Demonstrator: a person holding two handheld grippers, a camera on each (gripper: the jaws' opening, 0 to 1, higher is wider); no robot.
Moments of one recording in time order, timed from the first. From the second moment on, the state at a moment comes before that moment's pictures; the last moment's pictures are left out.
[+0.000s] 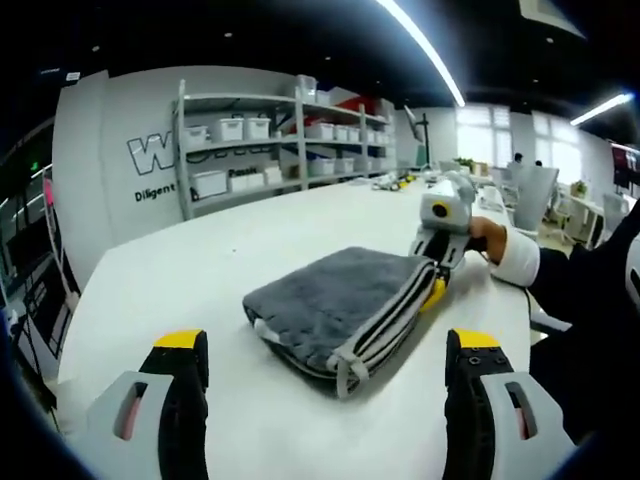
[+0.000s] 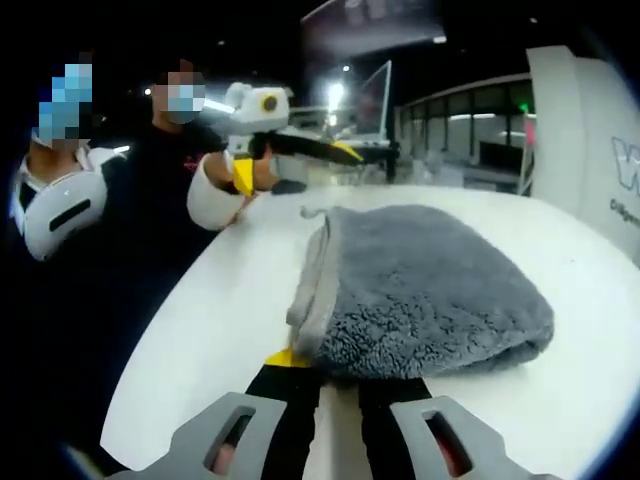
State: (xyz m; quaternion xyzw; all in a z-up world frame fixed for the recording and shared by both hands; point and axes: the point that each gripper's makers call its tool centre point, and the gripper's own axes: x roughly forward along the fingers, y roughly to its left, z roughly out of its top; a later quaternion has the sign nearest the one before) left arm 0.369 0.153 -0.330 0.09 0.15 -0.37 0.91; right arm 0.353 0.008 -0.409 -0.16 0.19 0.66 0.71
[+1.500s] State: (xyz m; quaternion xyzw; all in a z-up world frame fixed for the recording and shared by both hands) left arm 0.377 0.162 -0.332 0.08 0.15 -0.36 0.92; right arm 0.358 -0.007 -0.398 -0.19 0.13 0.66 0.72
